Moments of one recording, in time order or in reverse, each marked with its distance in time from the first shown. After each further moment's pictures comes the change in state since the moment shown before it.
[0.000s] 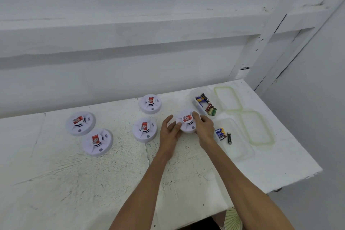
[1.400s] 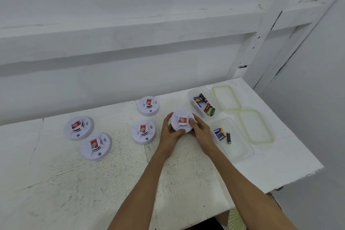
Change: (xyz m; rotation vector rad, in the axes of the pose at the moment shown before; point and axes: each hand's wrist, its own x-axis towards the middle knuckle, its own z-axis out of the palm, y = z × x) left_hand 0.010 0.002 -0.002 0.174 -0.099 0.020; right_hand 0.005 0.026 -0.015 0.103 -0.343 -0.155
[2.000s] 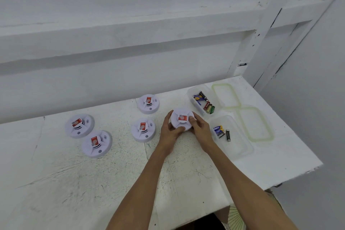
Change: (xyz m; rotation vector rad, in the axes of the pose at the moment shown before) left_hand 0.001 0.002 0.003 -0.018 0.008 -0.006; right_hand -0.001 -0.002 0.002 -0.024 0.016 -0.020
